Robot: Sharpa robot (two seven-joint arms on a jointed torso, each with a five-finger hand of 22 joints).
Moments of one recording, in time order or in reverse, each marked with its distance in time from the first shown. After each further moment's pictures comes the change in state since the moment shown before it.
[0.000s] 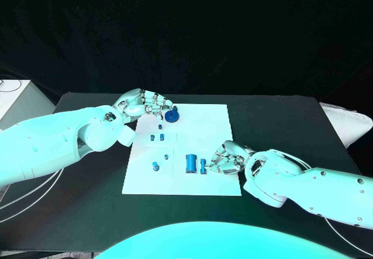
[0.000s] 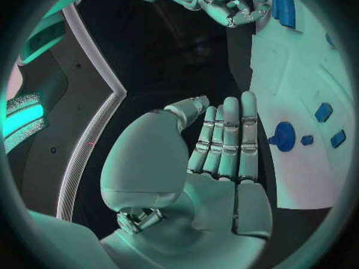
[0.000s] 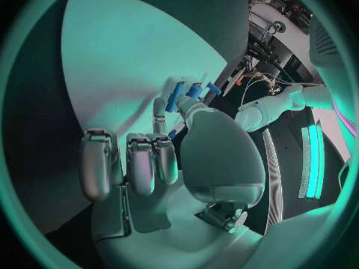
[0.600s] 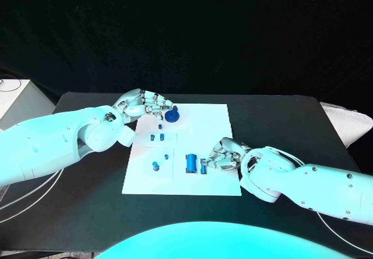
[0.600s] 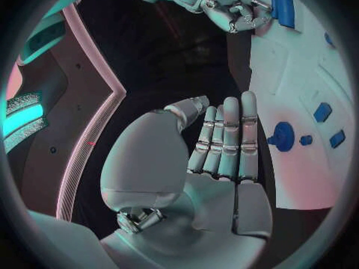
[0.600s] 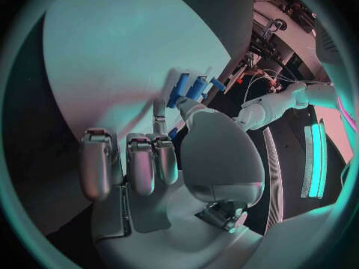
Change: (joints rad) left arm 0.000 0.002 -0.001 -0.001 -0.001 0.001 0.000; left_hand 0.000 0.000 0.000 0.000 0.000 0.000 0.000 0.000 0.000 0.000 0.000 0.000 -0.001 0.000 0.000 0.000 0.000 0.000 0.000 0.000 0.000 0.000; right arm 0.003 0.044 0.004 -0.054 0.011 -0.006 0.004; right_hand -0.005 0.005 0.003 0.009 -0.017 0.000 0.000 0.000 -0.002 0.000 0.000 0.000 0.001 0.000 0.000 0.000 0.000 0.000 0.000 0.000 0.000 0.000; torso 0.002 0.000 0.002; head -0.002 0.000
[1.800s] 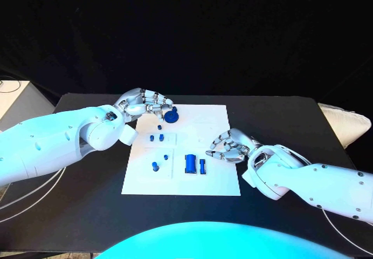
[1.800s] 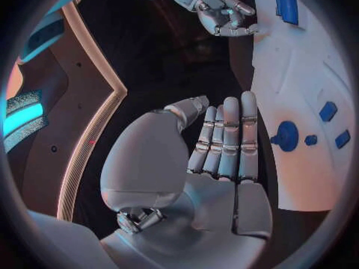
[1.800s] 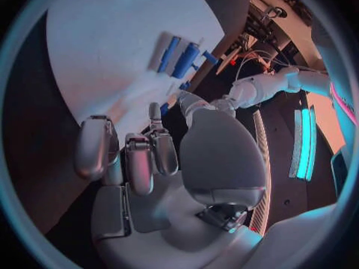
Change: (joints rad) left arm -0.001 0.012 0.000 -0.025 0.019 -0.006 0.008; left_hand 0.000 0.000 -0.003 0.003 0.000 -0.004 -0.004 0.000 -0.001 0.000 0.000 0.004 -0.001 0.000 0.000 0.000 -0.001 0.000 0.000 0.000 -0.004 -0.002; right arm 0.014 -0.042 0.001 -0.006 0.115 -0.168 0.196; right_hand 0.045 -0.047 -0.048 0.006 0.073 -0.121 0.056 -0.050 -0.028 0.002 0.035 -0.180 -0.001 0.000 0.025 -0.012 0.000 0.032 0.000 0.015 -0.282 0.000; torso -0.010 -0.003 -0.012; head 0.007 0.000
